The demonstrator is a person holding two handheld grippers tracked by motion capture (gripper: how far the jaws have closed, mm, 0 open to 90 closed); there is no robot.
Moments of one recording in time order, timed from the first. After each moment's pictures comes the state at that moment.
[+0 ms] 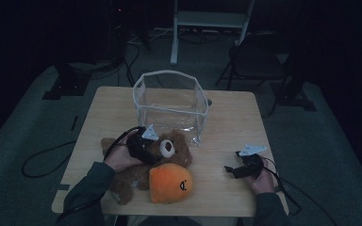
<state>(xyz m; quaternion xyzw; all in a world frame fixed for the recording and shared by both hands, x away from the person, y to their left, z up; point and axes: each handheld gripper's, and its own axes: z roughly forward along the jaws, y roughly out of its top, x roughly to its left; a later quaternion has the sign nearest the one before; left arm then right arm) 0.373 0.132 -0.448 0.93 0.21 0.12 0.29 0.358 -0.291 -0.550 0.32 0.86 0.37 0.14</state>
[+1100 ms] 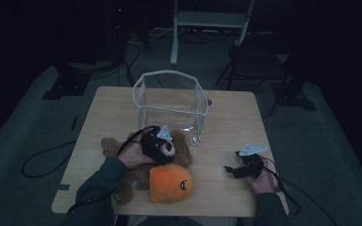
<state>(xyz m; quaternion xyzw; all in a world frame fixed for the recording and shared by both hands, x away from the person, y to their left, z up) 0.382 0.093 -0.450 0.94 0.17 0.10 0.29 0.358 -0.291 -0.550 0.32 0.86 0.37 0.14</state>
